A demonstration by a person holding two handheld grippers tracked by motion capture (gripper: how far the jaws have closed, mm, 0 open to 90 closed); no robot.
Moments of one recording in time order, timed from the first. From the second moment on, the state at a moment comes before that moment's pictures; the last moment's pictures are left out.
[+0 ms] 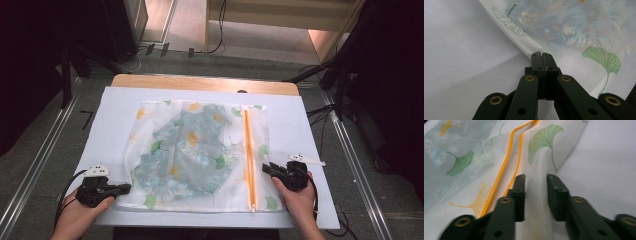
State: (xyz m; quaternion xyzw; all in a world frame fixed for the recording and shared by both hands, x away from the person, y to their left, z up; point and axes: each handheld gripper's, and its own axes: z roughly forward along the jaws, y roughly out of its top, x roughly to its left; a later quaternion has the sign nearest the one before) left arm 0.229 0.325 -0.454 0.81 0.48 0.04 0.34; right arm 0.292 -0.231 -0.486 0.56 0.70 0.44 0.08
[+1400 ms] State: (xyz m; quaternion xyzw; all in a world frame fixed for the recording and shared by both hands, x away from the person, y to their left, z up) left arm 0.239 0.097 -0.466 0.86 0.32 0.01 0.41; right arm 0.238 -0.227 -0.459 0.49 0.73 0.47 0.07
